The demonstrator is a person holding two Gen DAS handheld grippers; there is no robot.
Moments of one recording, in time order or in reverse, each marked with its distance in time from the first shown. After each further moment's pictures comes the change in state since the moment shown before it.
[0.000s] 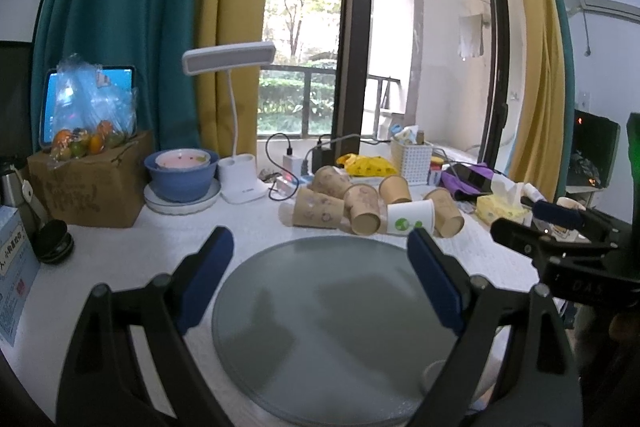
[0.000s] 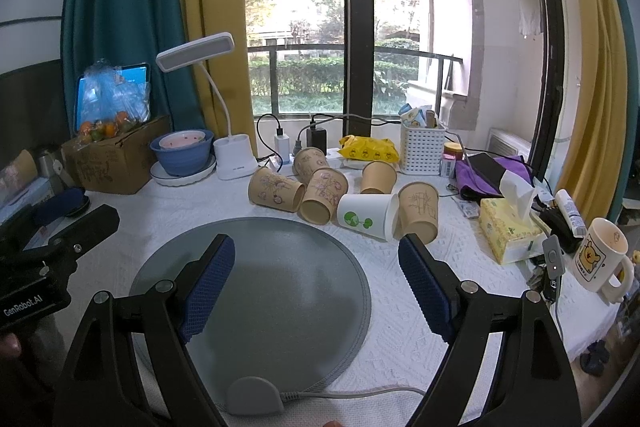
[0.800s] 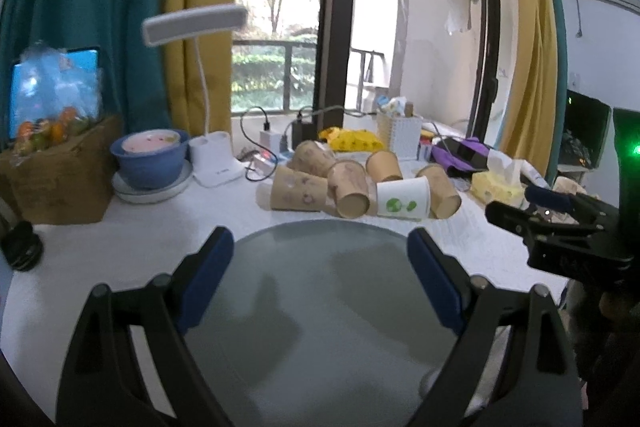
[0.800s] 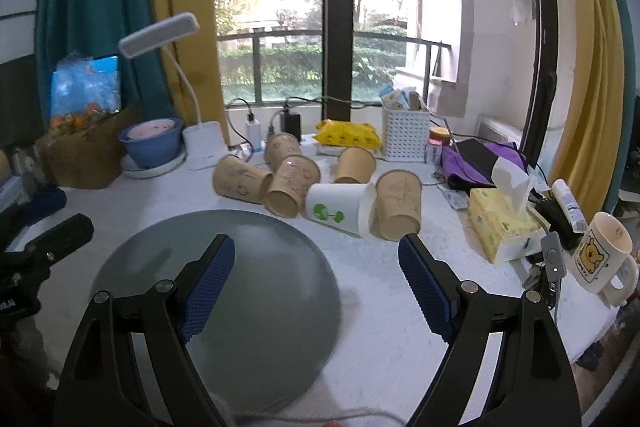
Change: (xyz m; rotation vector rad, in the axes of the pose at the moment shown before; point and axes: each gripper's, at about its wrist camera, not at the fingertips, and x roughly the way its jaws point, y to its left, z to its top) left arm 0.060 -0.010 0.000 0.030 0.118 -0.068; right arm 0.051 -0.038 -0.001 0.028 0.062 -0.045
